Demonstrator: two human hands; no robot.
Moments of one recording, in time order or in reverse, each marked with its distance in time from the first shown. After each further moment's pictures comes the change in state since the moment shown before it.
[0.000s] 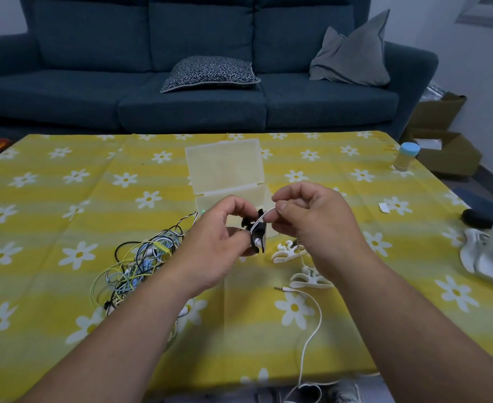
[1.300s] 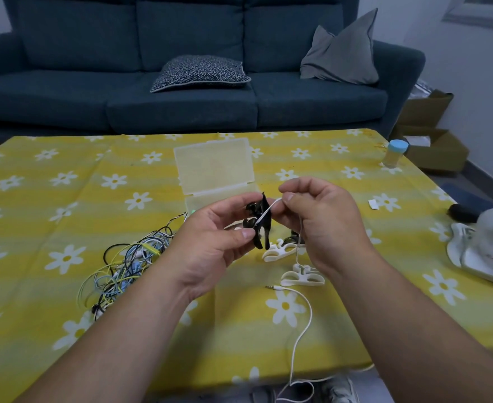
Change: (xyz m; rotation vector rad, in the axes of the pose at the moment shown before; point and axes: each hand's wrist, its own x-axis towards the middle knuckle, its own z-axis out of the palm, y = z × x) left_hand 0.005 0.002 0.011 -0.584 -0.104 -0.079; right_hand -0.003 -0.004 -0.011 0.343 0.086 0.017
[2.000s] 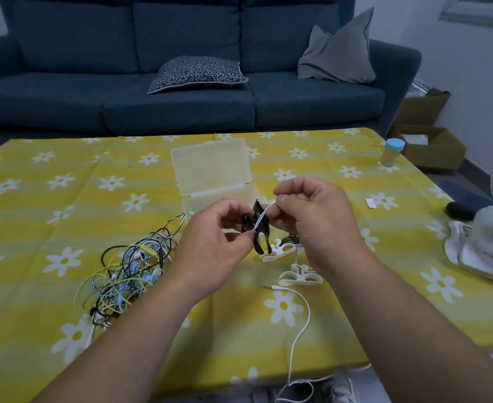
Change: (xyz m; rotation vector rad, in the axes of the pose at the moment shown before) left_hand -0.002 -0.006 0.009 0.603 0.171 0.274; right_hand -0.001 -0.001 0.001 -0.151 0.012 -0.020
